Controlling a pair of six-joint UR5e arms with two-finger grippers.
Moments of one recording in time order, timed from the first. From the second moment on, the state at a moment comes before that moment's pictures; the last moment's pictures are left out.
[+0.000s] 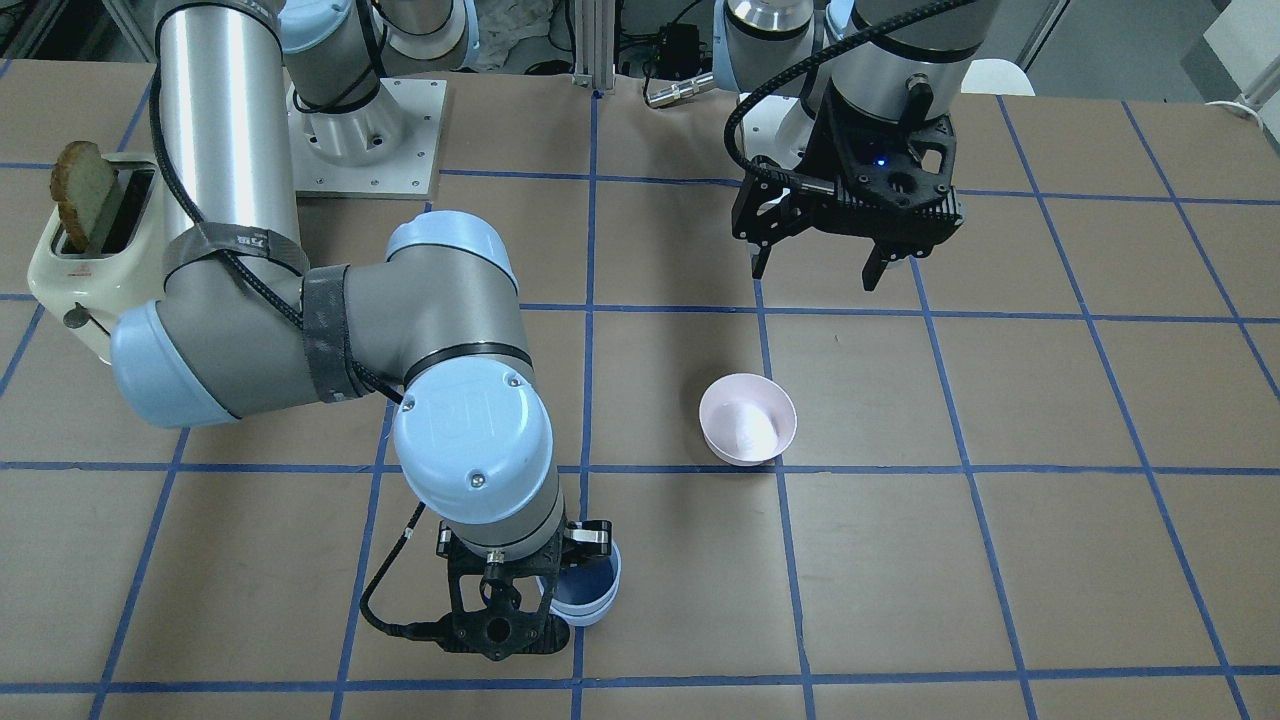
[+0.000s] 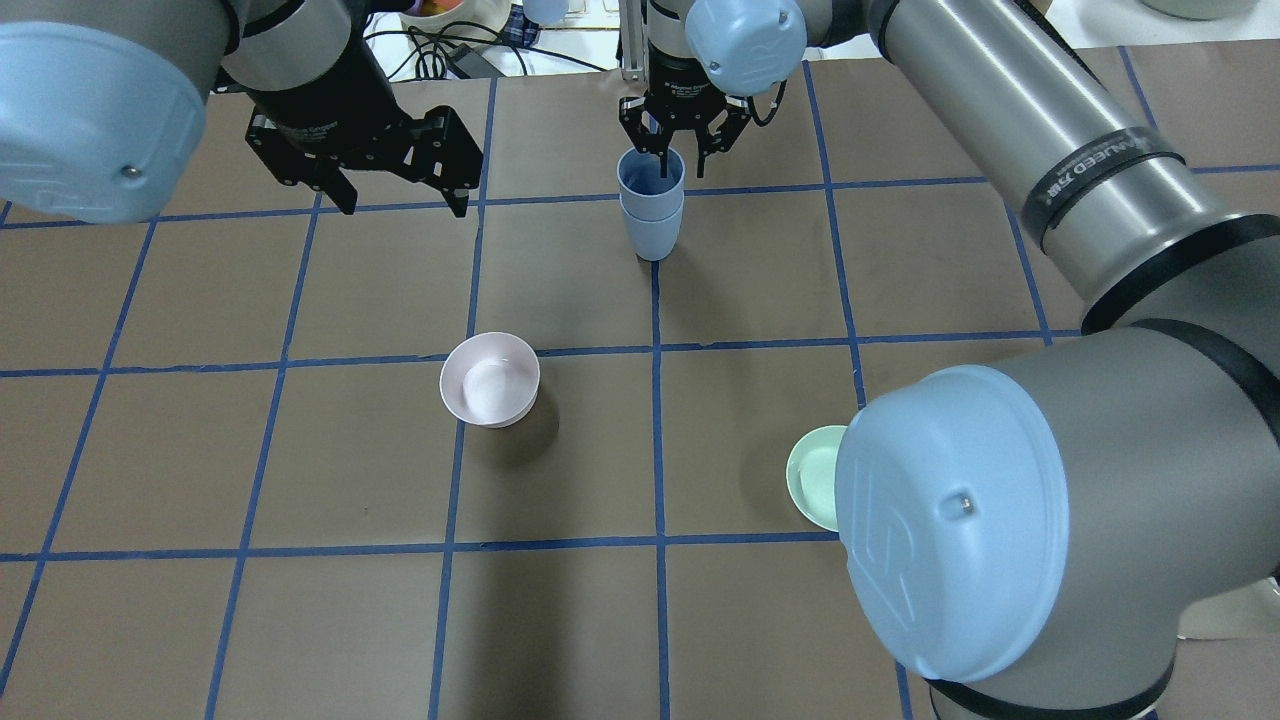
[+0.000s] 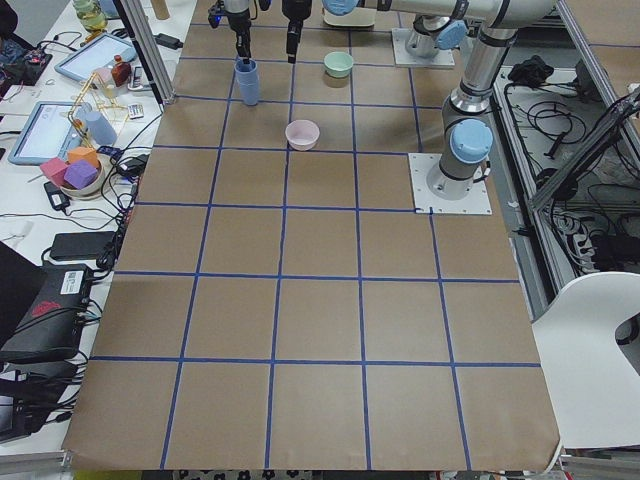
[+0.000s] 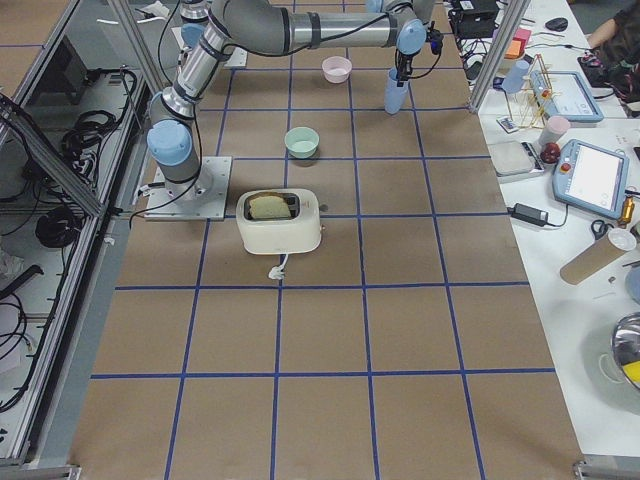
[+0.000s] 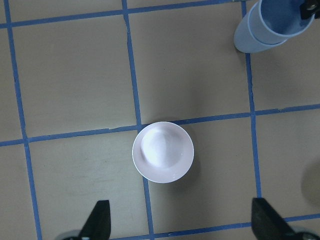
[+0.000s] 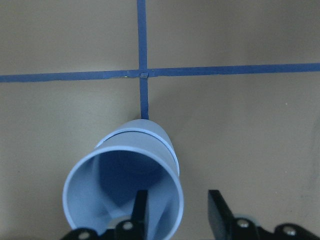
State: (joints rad) left arm -1.67 -1.62 -1.50 -1.50 1.56 0.00; right arm 1.82 -0.86 0.97 -1.68 -1.52 0.28
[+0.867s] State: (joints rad) left arm -1.67 -1.61 -1.50 -1.50 1.56 0.00; right arm 1.59 -1.17 1.13 -1.45 -1.59 -0.14
